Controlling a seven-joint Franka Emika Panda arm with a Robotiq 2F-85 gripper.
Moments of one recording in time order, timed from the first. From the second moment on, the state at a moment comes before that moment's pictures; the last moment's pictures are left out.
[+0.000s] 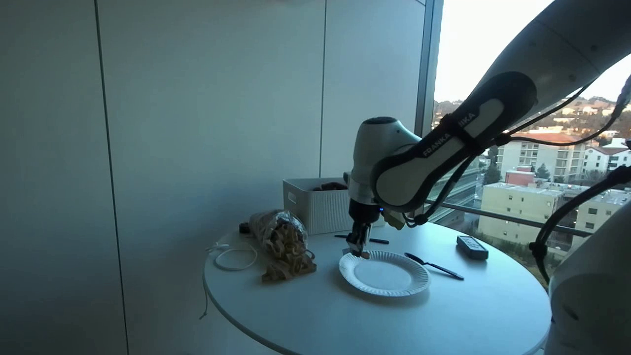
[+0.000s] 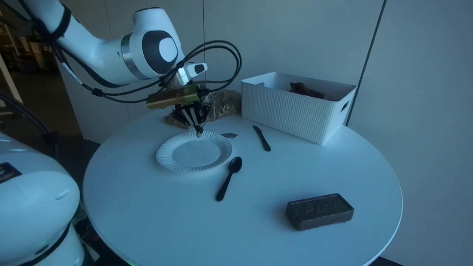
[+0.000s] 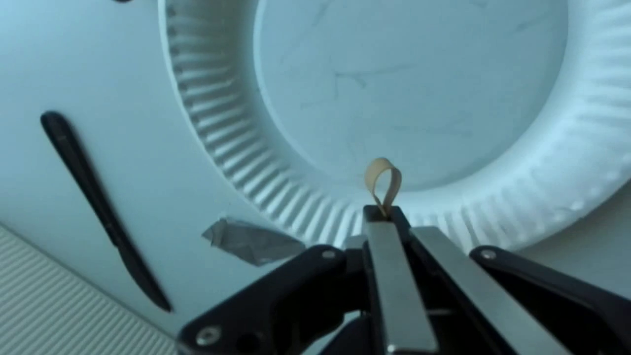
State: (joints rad) arm -0.05 -0.45 0.03 -2.74 -0.36 2.55 -0.07
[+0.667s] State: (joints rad) arm 0.09 -0.48 0.07 -2.76 -0.38 2.77 -0.25
